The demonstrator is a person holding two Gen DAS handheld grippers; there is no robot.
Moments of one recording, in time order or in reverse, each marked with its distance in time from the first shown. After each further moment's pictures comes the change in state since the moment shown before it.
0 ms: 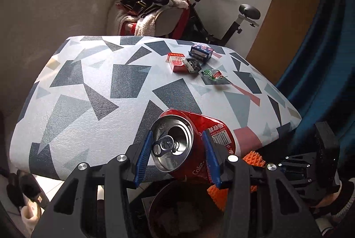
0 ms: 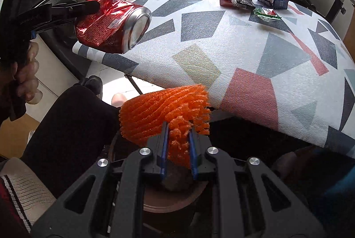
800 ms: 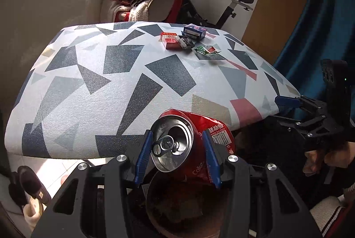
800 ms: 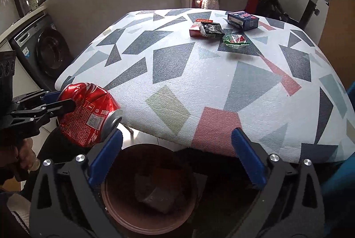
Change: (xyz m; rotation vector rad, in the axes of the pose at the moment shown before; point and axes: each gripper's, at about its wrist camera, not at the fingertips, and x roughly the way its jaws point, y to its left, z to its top) left arm 0.009 -0.014 -0.046 0.068 0.066 -0.008; right arm -0.038 -0.021 0.036 0.112 -0.173 -0.135
